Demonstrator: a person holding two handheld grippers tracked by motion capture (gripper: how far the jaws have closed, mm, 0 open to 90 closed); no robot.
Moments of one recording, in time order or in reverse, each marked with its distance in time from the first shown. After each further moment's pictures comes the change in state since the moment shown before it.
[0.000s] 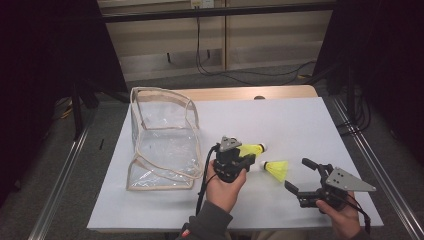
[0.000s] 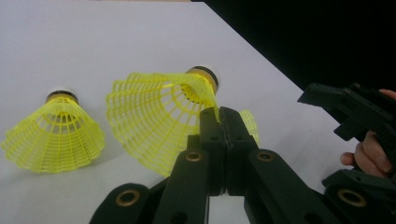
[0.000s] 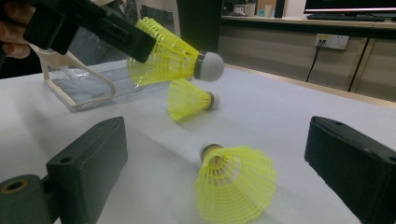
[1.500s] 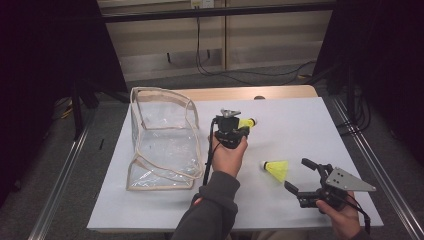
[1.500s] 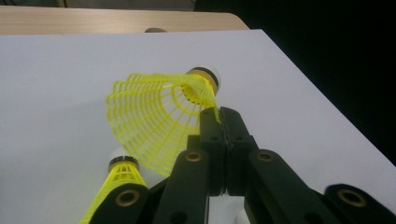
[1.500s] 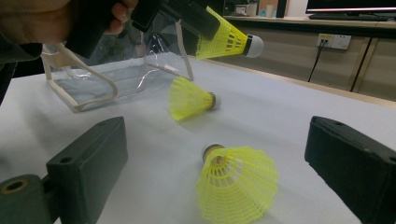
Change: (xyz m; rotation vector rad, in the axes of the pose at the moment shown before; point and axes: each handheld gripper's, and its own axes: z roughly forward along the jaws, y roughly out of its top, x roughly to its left) left arm 0.035 0.054 0.042 -0.006 0.182 -0.061; right arm 0.000 0.000 0.000 -0.002 0.007 0.002
